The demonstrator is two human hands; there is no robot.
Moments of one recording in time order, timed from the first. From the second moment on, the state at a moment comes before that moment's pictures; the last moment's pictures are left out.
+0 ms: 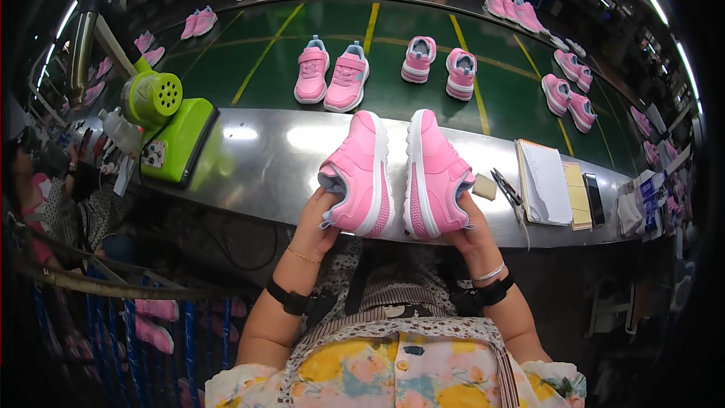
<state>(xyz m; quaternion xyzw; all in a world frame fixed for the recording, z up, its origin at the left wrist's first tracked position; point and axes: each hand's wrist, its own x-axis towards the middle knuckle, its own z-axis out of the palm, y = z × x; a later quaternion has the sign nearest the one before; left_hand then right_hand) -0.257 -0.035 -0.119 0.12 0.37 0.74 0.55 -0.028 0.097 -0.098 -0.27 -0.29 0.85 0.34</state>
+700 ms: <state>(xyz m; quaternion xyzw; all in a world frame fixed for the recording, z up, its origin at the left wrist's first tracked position) -0.240 -0.035 -0.107 0.17 0.28 0.73 0.60 -0.028 0.085 -0.126 -0.17 -0.39 0.85 0.31</state>
